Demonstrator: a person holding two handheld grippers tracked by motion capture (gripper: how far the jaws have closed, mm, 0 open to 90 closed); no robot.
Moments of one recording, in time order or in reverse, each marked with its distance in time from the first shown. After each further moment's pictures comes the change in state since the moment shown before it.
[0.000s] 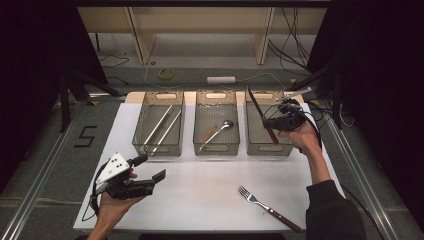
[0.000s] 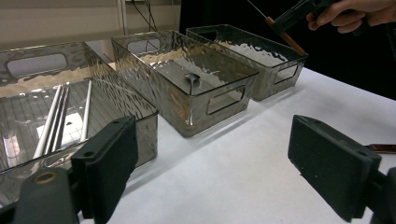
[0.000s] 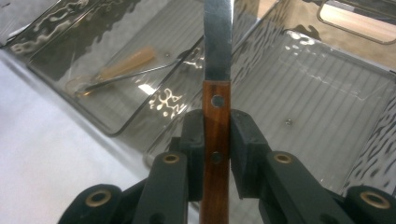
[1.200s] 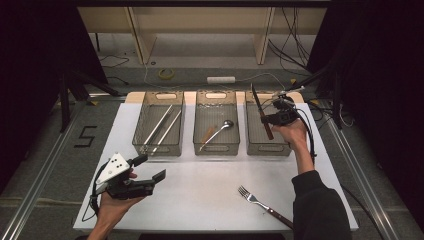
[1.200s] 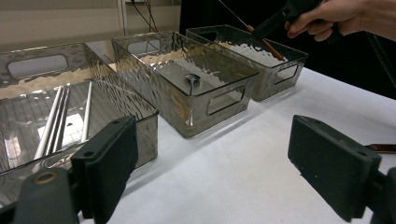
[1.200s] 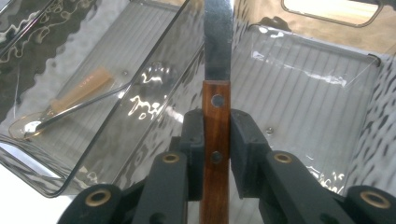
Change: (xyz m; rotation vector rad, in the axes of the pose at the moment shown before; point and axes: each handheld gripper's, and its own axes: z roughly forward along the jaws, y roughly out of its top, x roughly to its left) left arm 0.000 0.000 -0.001 0.001 0.003 0.010; right arm -0.014 0.009 0.035 0.004 -0.092 0.141
